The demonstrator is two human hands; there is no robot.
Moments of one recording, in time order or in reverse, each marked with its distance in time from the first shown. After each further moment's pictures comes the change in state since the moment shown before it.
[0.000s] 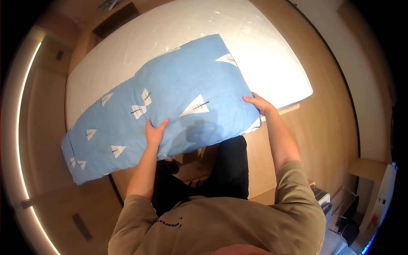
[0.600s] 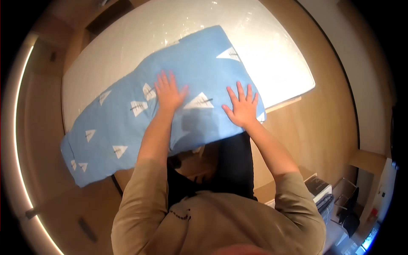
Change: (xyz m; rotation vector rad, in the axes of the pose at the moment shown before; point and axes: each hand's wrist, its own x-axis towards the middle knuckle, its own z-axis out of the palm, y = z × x) left_hand 0.110 0.064 0.085 0.639 0.091 0.736; right_hand 0.021 0.020 0.122 -1.381 0.723 -0.599
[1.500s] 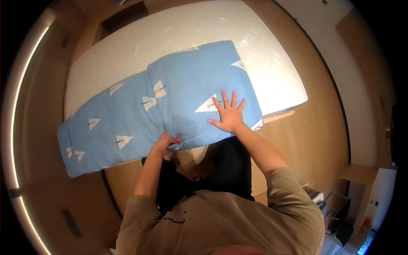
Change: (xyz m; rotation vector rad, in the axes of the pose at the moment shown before) left_hand -0.219 -0.065 -0.134 -1.649 -0.641 -0.872; right_hand -0.038 -0.113 -0.048 -0.001 -0.211 -0.218
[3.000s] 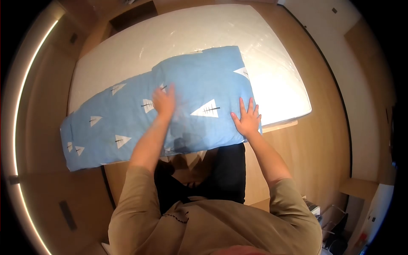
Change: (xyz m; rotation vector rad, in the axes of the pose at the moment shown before) left_hand 0.137 0.101 0.046 0.947 1.013 0.568; right_hand -0.021 0.086 0.028 0.131 0.098 0.375
